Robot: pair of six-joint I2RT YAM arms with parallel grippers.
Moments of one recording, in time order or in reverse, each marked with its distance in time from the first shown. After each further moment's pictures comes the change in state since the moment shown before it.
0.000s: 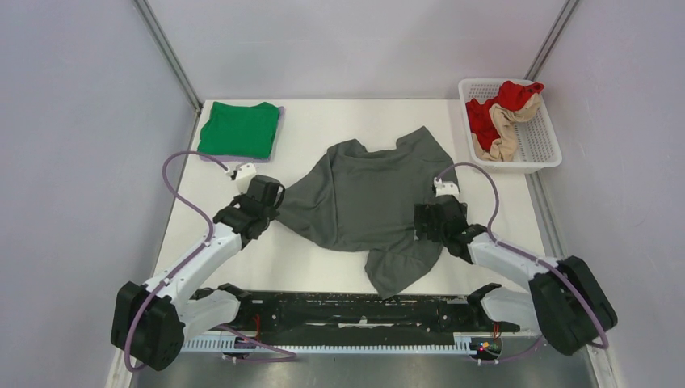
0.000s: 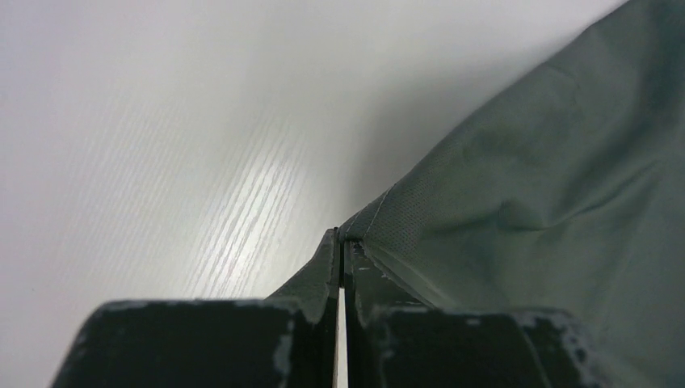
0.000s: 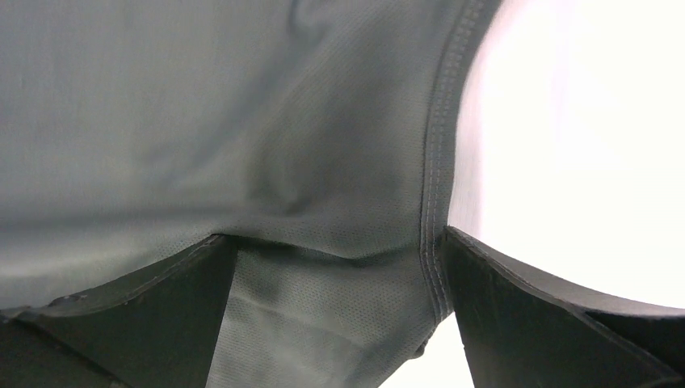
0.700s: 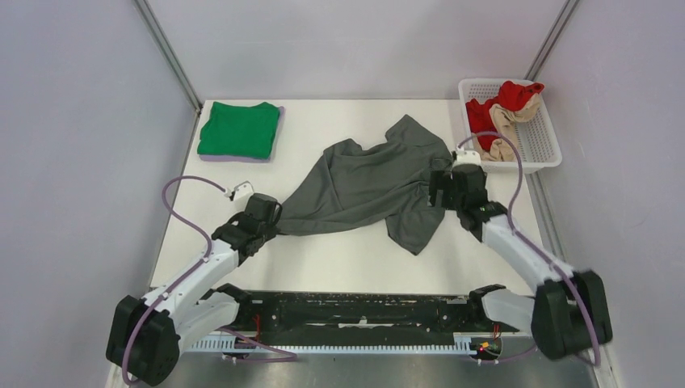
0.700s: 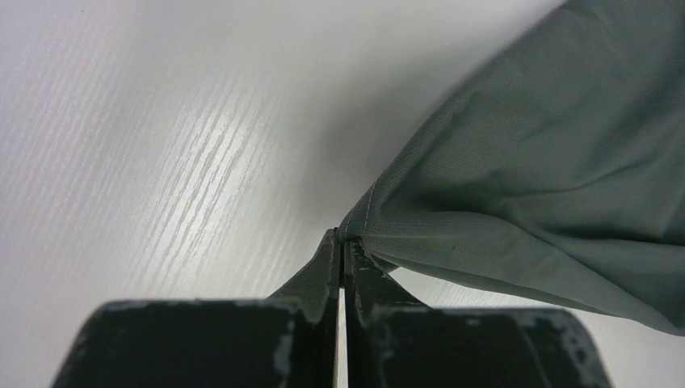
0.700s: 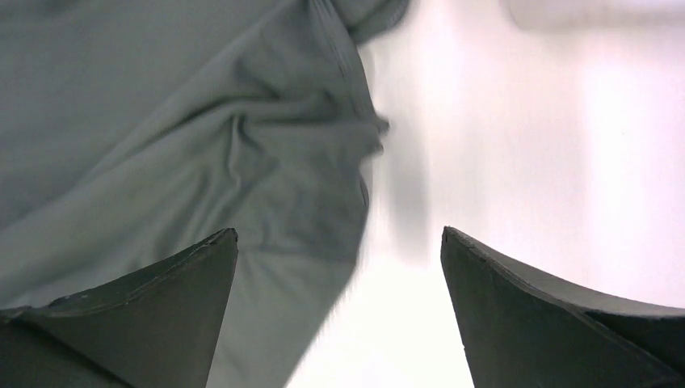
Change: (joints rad) left arm 0.000 -0.090 -0.211 0.039 0.108 -0.124; right arm -0.234 0.148 0.333 -0.020 -0.061 -0.153
